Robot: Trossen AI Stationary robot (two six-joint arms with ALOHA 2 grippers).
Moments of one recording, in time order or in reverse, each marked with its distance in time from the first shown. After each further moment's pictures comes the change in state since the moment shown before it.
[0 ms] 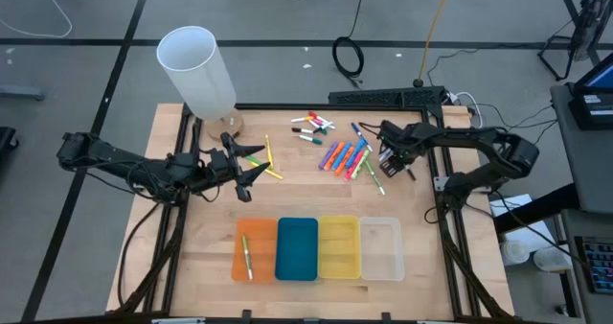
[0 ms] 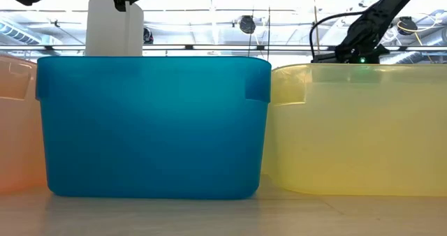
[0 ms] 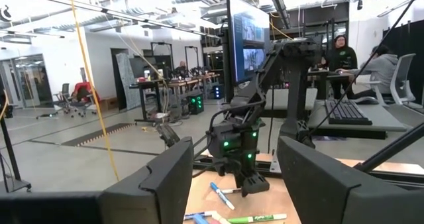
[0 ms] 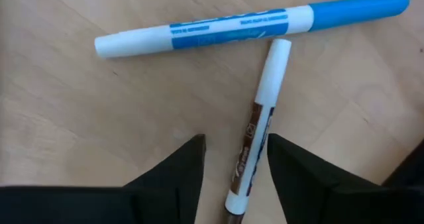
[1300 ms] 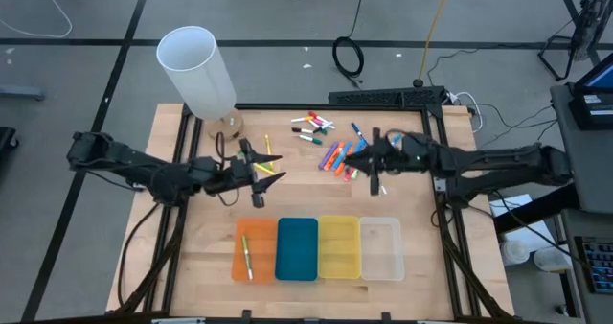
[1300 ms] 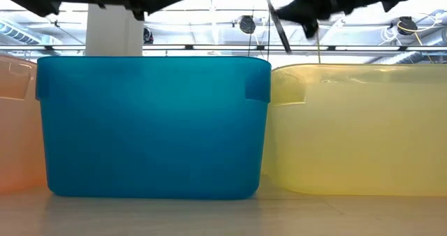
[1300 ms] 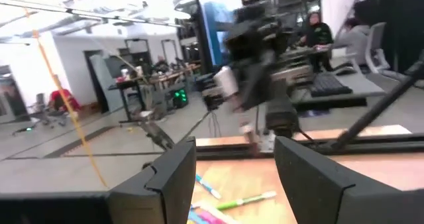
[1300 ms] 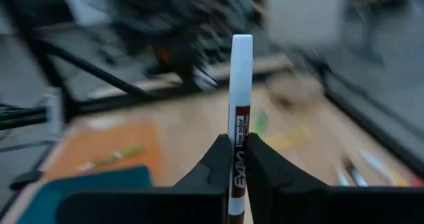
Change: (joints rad) left arm 0.049 0.221 0.005 0.157 0.135 0.061; right arm 0.551 -0.428 0.045 0.960 -0.201 -0.162
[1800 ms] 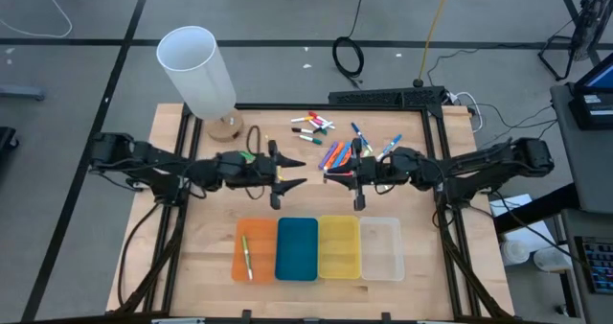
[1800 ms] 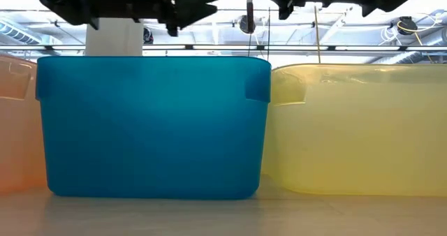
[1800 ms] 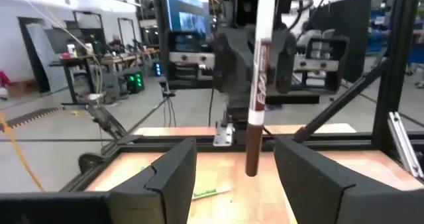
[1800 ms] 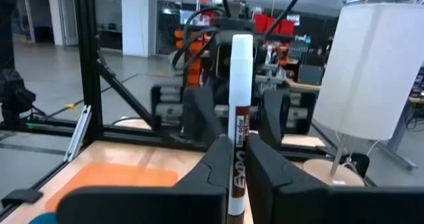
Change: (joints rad) left arm 0.102 0.246 0.144 0.007 0.272 -0.161; right arm 0.127 0.243 0.000 0.463 0.012 -0.198
